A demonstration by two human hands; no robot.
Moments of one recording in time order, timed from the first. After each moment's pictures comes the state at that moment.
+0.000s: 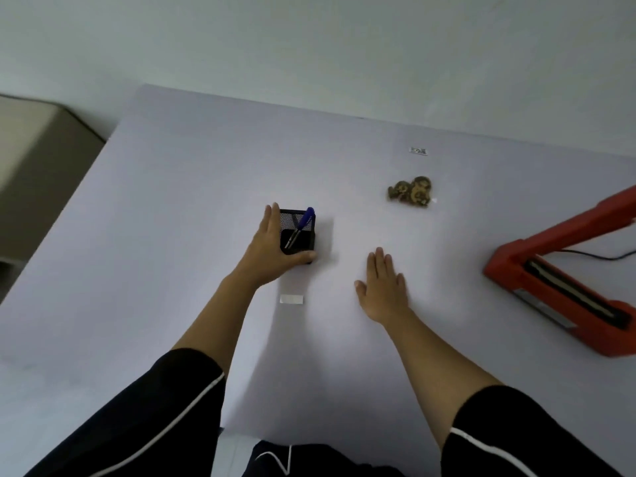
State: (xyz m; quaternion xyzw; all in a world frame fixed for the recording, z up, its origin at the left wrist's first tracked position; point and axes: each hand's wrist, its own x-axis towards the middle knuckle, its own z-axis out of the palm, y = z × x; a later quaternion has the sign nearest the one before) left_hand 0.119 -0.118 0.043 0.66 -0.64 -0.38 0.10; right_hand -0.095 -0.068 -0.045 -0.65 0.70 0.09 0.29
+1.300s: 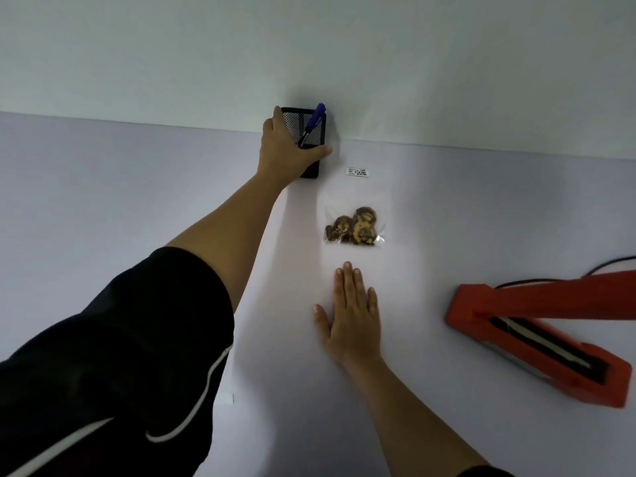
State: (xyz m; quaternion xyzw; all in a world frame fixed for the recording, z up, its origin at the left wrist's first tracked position) left_hand -0.063 -0.390 0.009 0.64 -0.65 -0.34 0.23; right_hand -0.142 -0.123 -0.085 -0.63 0.76 -0.06 0.17
